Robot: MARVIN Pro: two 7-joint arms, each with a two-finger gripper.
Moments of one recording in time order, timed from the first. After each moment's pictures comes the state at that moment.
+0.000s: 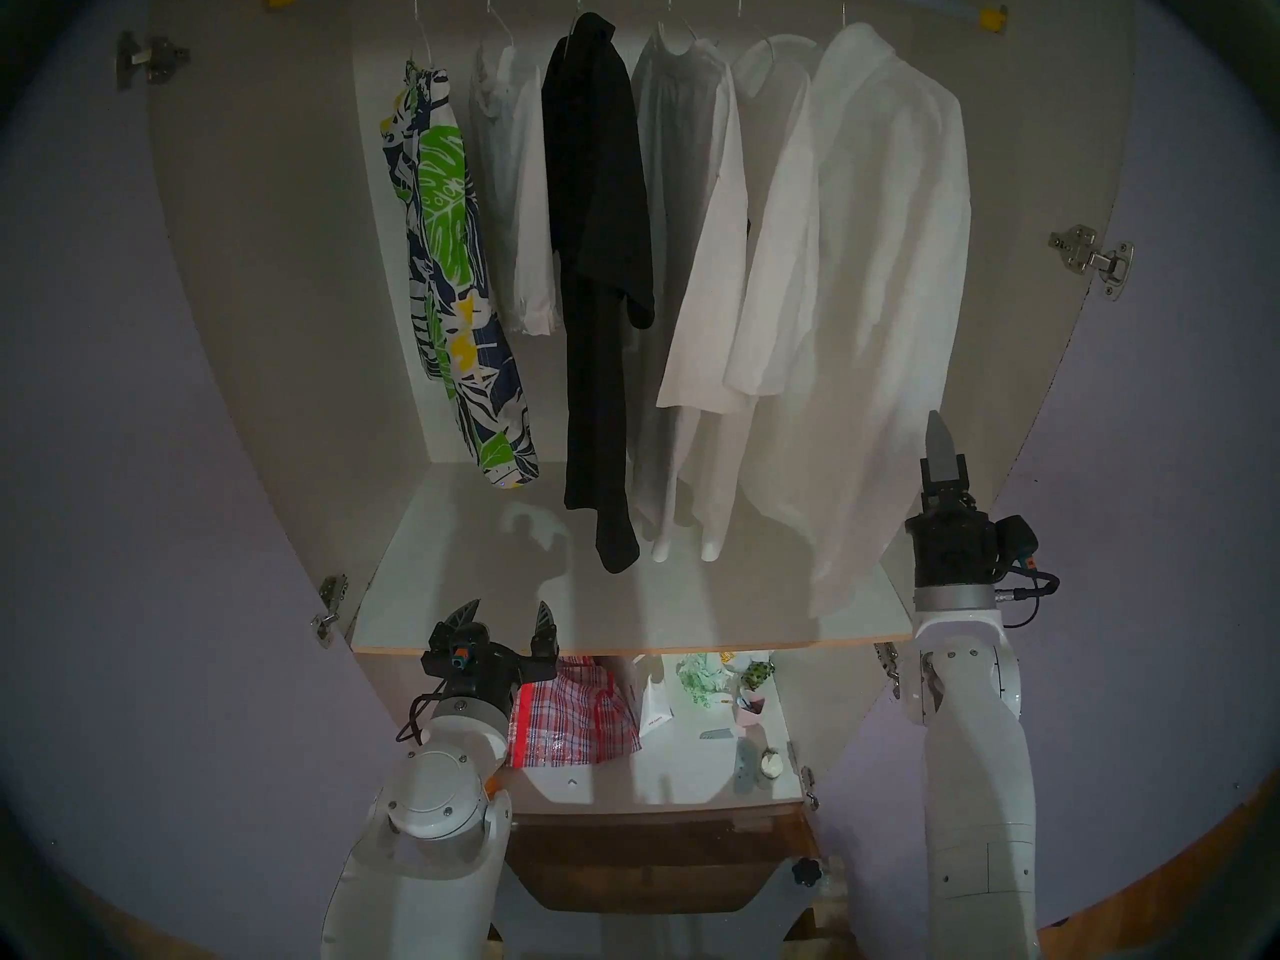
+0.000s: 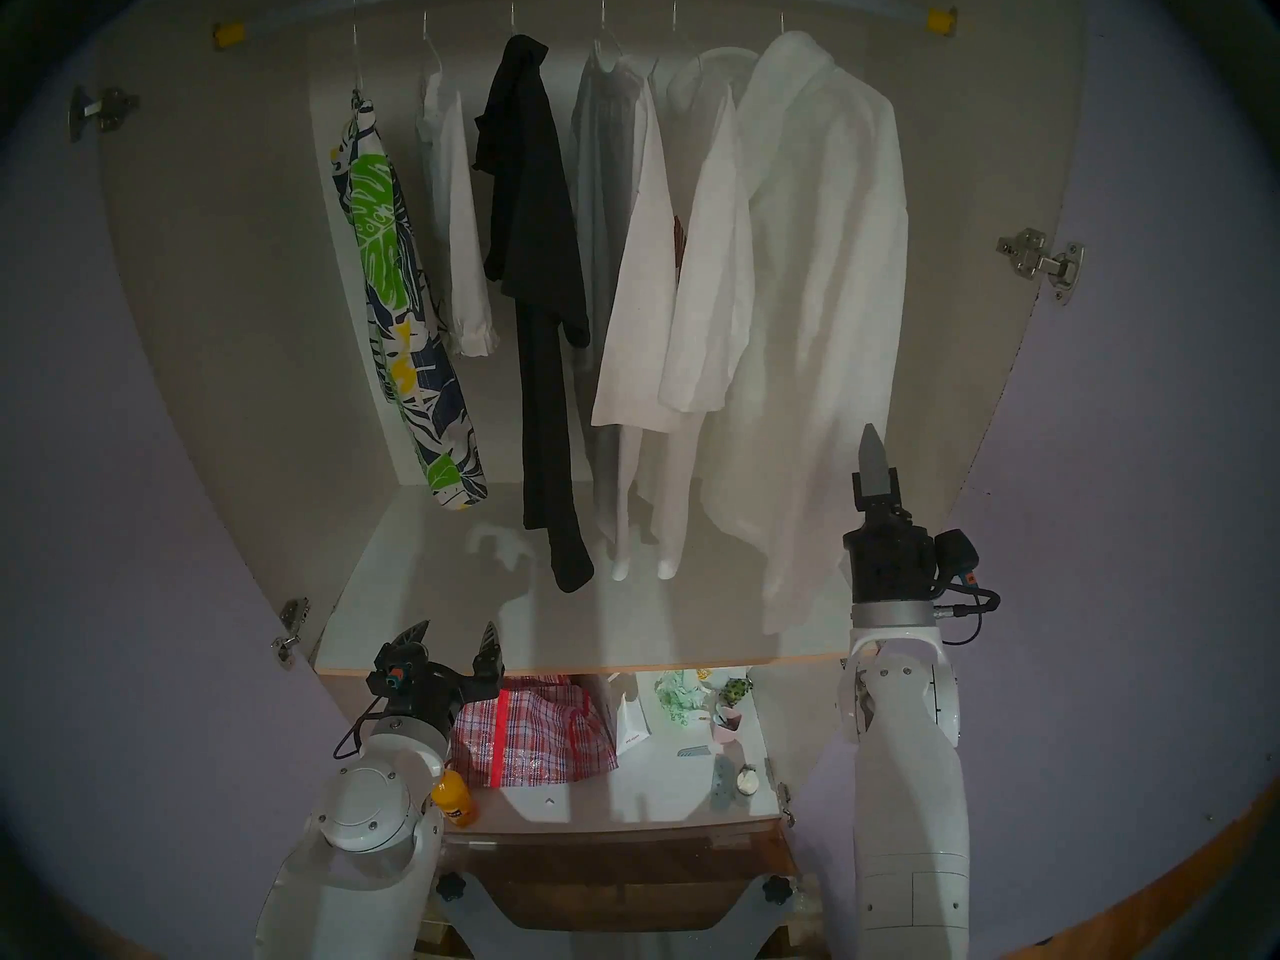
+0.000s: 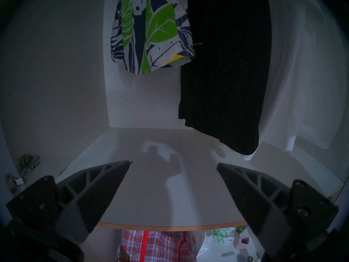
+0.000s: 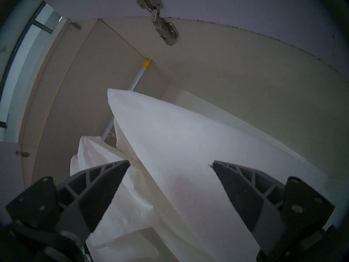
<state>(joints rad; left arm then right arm) 1.92 -1.57 -1.53 -1.78 -0.01 -0.02 0.03 -1.57 -1.58 1.84 -1.66 1.18 -0.08 0.62</state>
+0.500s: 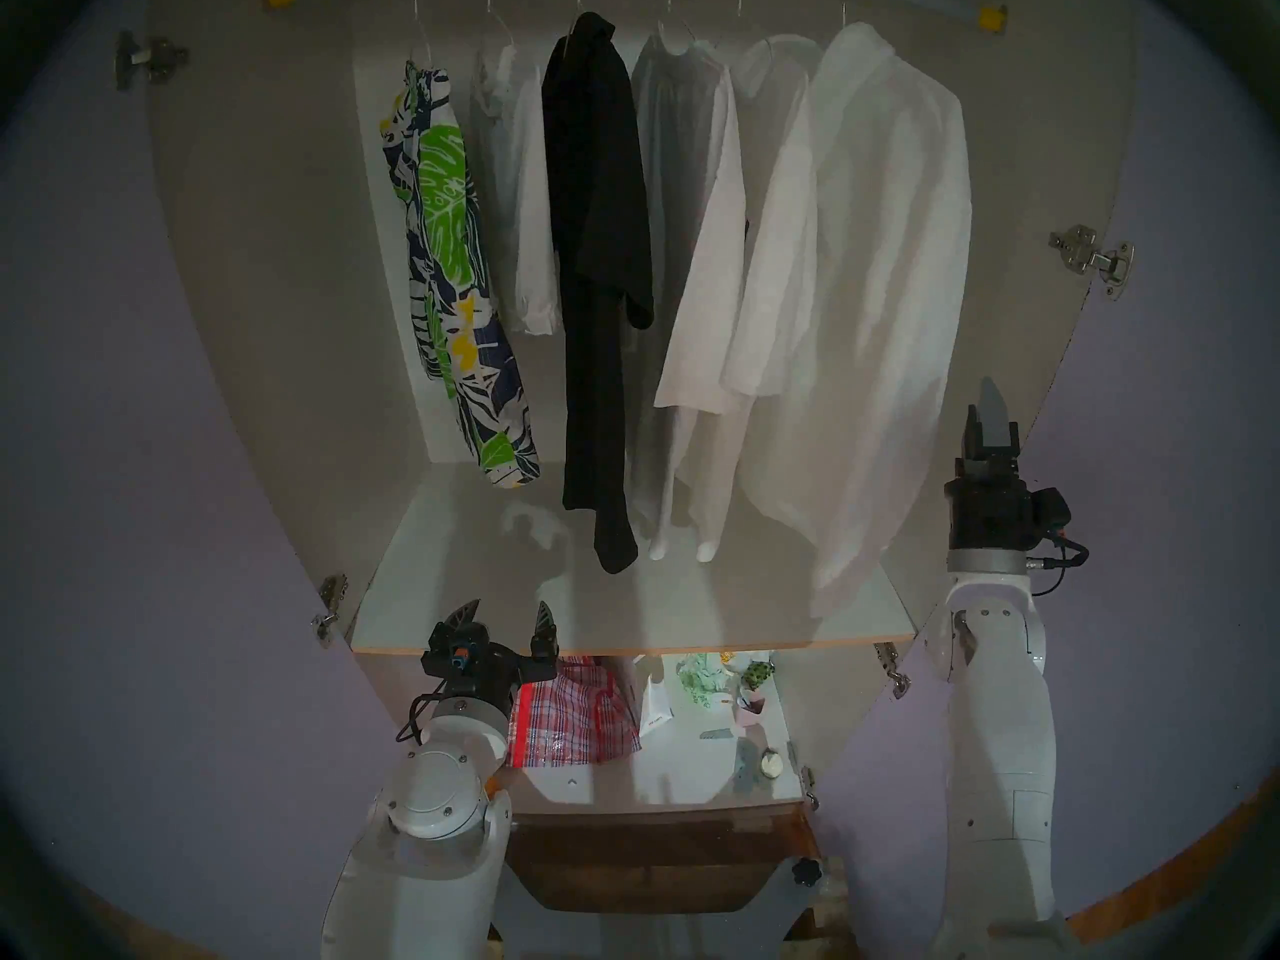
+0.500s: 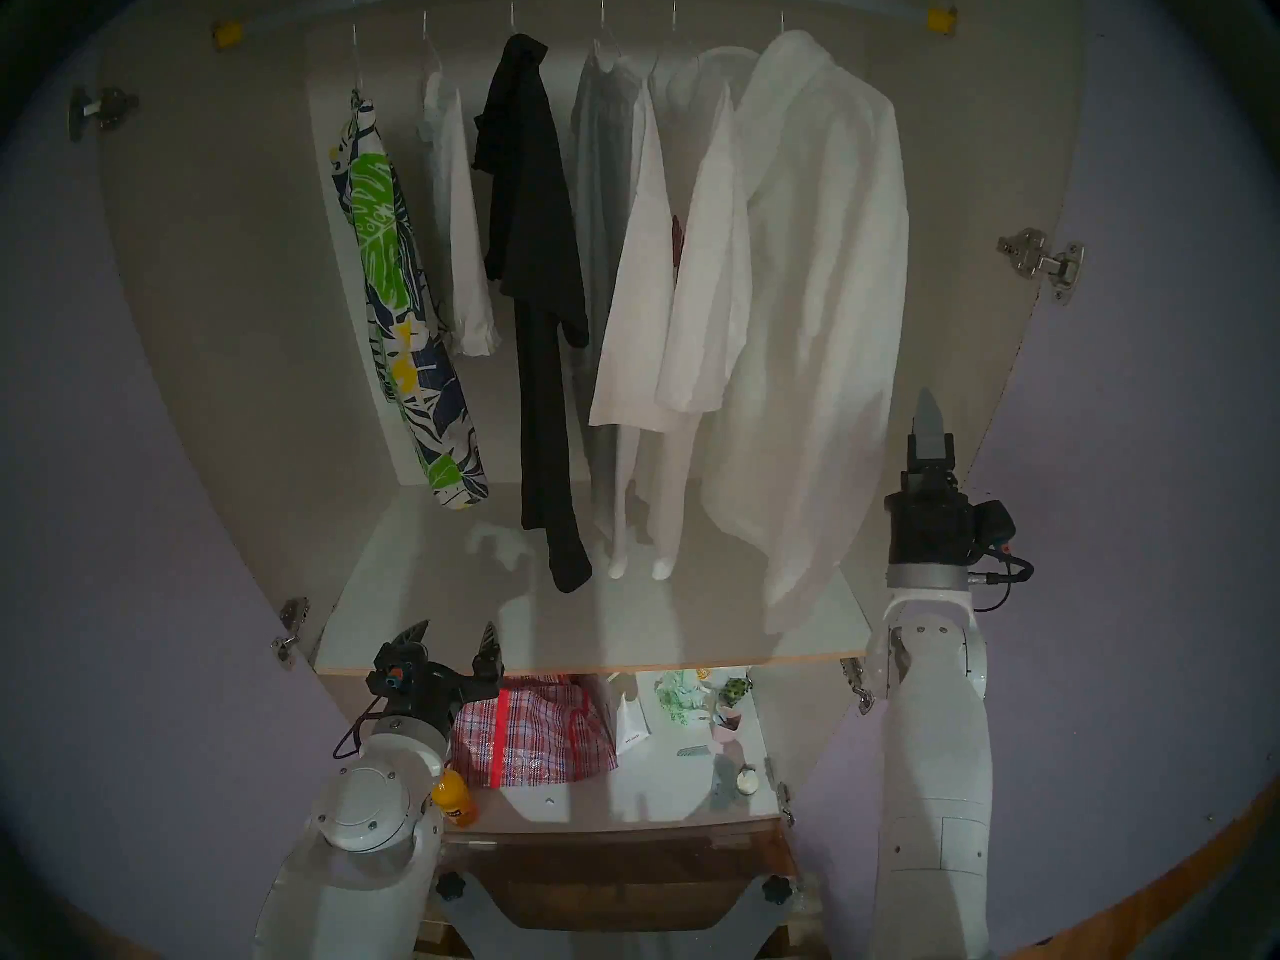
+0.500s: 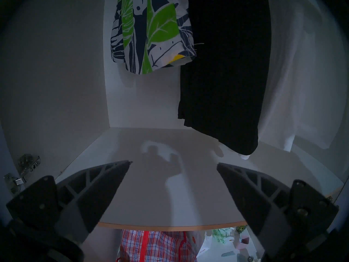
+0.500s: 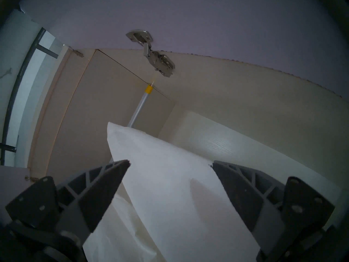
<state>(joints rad) 1.92 -1.57 -1.53 -1.78 -0.01 -0.02 0.03 -1.46 -1.52 1.90 -1.56 1.30 -0.04 0.68</state>
